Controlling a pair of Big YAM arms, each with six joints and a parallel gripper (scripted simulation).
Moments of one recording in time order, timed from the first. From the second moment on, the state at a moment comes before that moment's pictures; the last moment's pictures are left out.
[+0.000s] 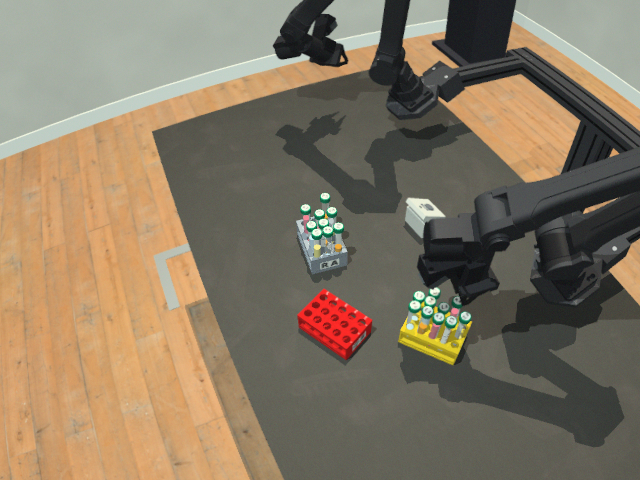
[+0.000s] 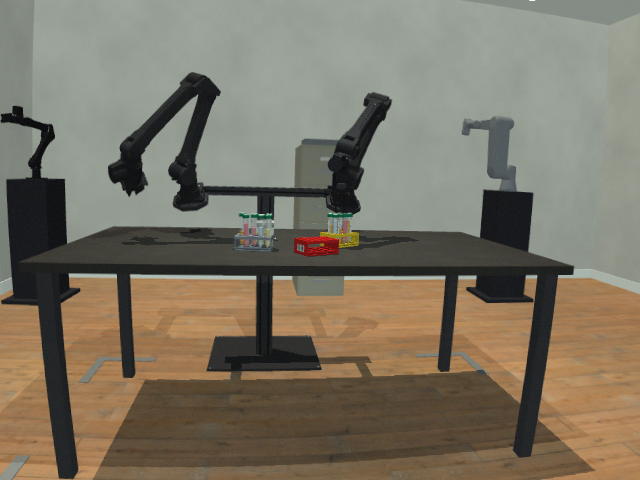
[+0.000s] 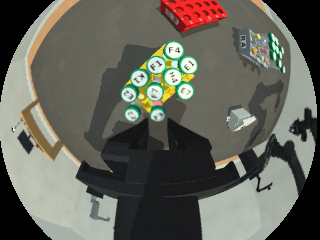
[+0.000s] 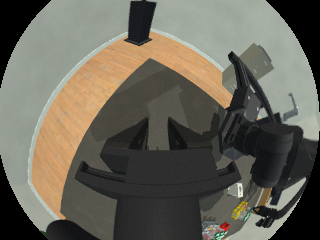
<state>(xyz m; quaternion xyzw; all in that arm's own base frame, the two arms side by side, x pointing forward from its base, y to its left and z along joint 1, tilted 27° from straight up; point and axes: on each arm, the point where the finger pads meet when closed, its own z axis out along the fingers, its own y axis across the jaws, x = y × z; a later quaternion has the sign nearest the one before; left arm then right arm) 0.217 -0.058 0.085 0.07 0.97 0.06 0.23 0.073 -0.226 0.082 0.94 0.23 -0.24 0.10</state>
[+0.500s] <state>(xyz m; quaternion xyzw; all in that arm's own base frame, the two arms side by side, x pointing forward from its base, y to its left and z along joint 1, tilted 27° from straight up) 0.220 -0.058 0.081 0.07 0.97 0.06 0.23 0.073 -0.226 0.082 0.94 0.23 -0.24 0.10</state>
